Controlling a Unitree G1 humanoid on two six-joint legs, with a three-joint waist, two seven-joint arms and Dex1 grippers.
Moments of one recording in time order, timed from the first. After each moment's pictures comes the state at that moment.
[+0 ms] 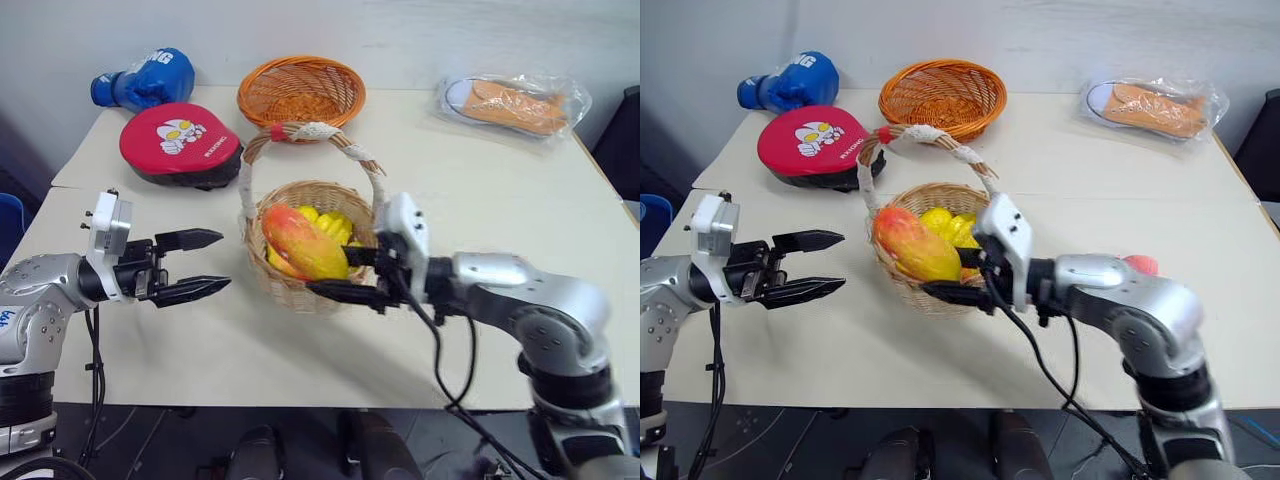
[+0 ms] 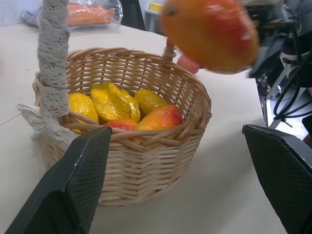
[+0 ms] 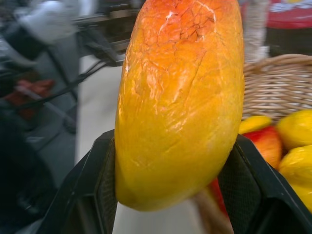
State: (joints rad) left arm -0.31 0.83 0.31 -0.10 -0.72 0.56 -1.22; right arm -0.65 -0.44 0.11 -0.51 0.82 1.08 0.46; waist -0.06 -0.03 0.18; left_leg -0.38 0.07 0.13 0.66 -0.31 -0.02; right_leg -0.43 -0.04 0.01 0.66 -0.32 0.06
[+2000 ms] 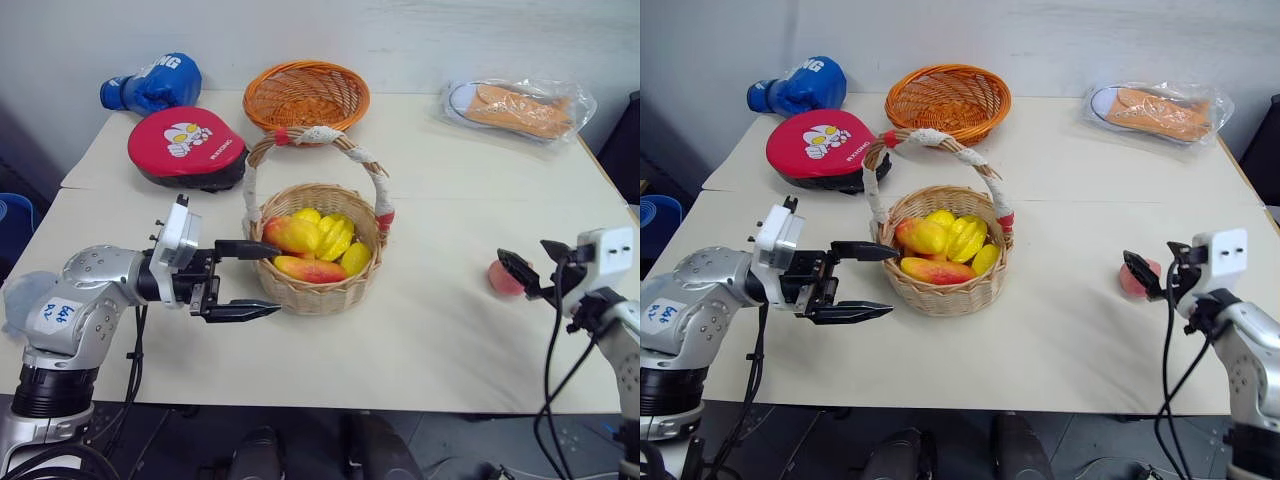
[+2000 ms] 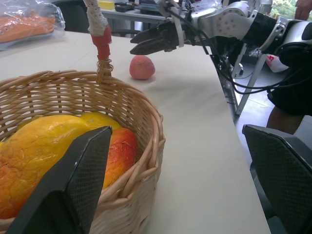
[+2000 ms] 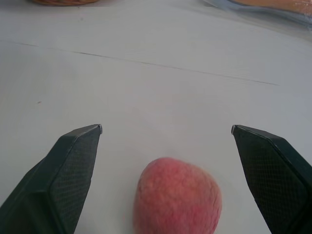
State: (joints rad) left arm -0.37 0.76 0.13 -0.25 -0.69 0.52 -1.20; right arm -0.20 -0.68 -0.41 0.00 0.47 0.52 0.49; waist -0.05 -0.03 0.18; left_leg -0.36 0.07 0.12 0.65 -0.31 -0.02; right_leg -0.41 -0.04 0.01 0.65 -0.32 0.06
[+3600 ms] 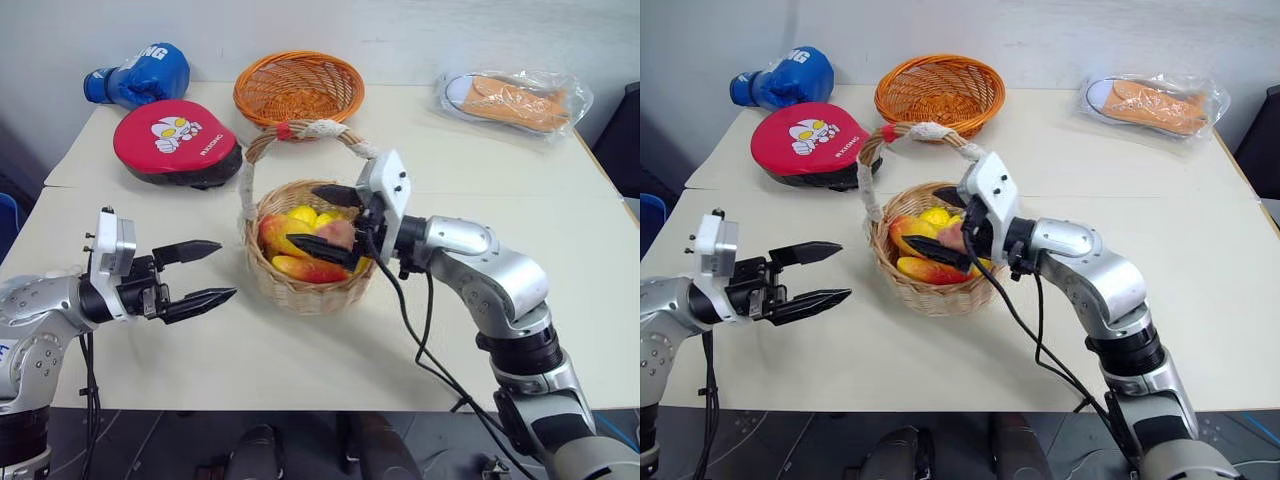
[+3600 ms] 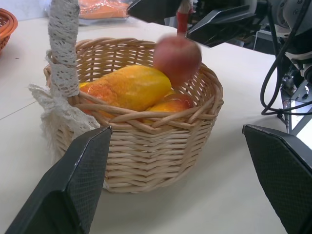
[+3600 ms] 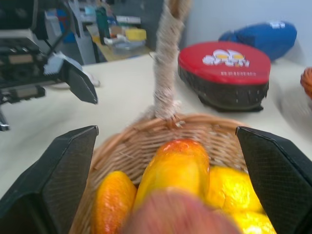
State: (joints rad) left arm -0.15 0.80 0.38 -0.27 -0.75 0.56 -1.07; right arm -0.69 -0.42 0.16 -0.33 0.56 0.66 0.70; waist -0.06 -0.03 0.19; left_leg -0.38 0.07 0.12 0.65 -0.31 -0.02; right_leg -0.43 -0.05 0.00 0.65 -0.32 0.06
